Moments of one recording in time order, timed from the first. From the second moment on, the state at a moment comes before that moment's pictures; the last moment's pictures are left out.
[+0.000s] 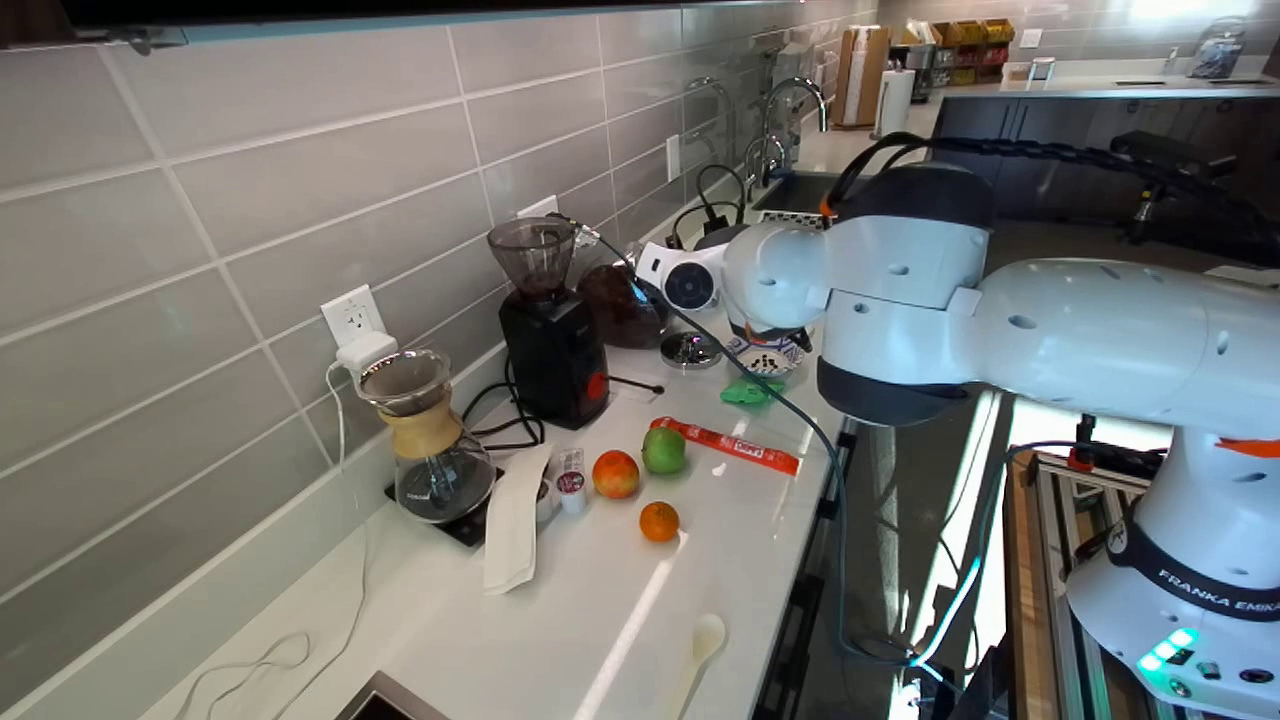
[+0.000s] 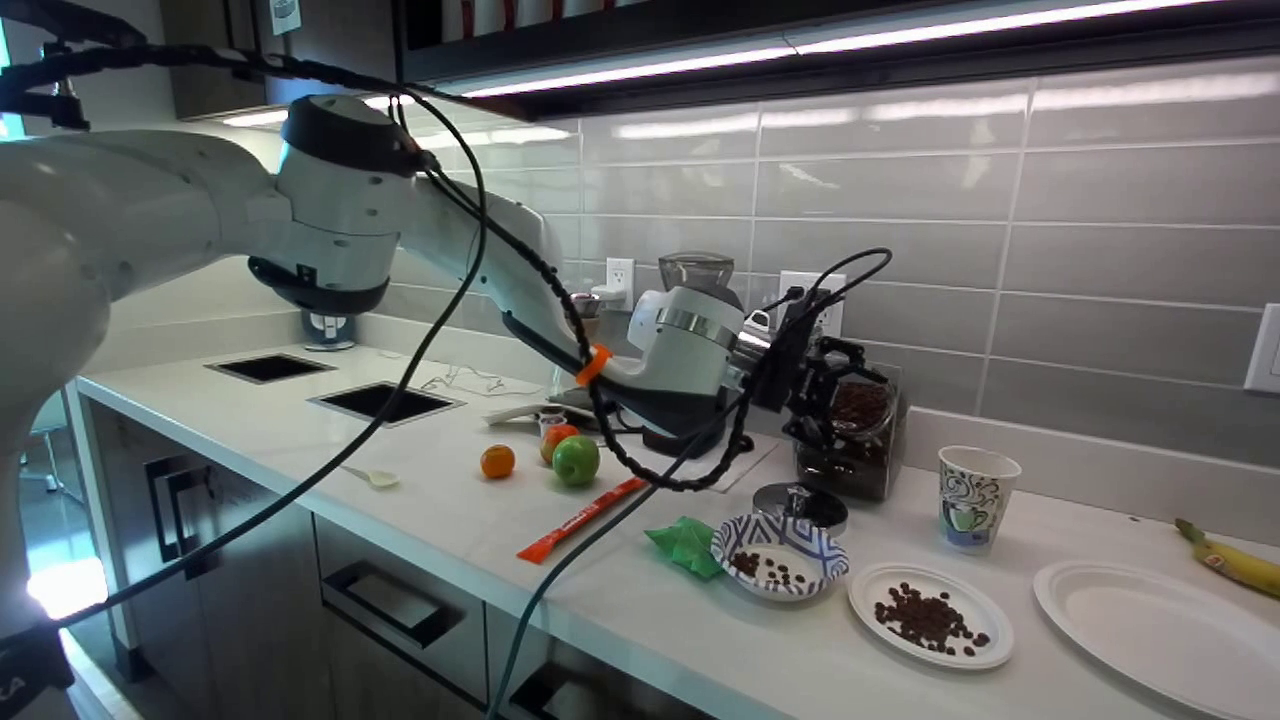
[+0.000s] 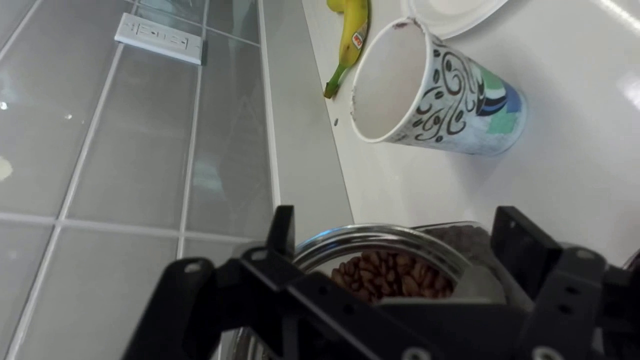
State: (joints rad) arm 0.52 1.31 -1.24 -1.70 -0.56 3.12 -0.01
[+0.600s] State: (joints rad) arm 0.52 1.14 -1.15 -1.74 -0.56 2.92 -0.12
